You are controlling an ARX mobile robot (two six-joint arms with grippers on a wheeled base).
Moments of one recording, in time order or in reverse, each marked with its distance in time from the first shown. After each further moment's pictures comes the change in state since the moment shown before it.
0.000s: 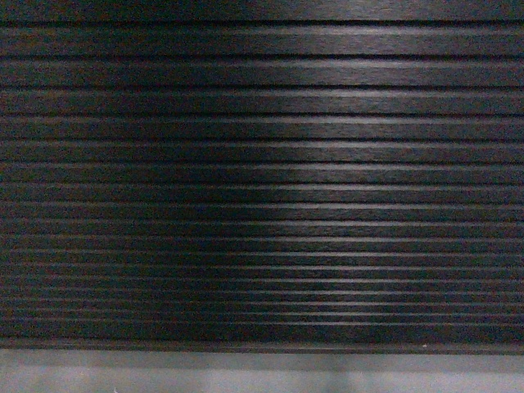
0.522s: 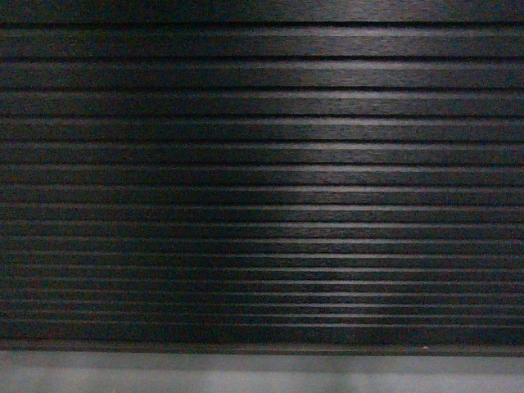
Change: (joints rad) left arm 0.000 0.000 0.000 0.002 0.000 0.000; right arm 0.000 0.000 0.000 0.003 0.000 0.000
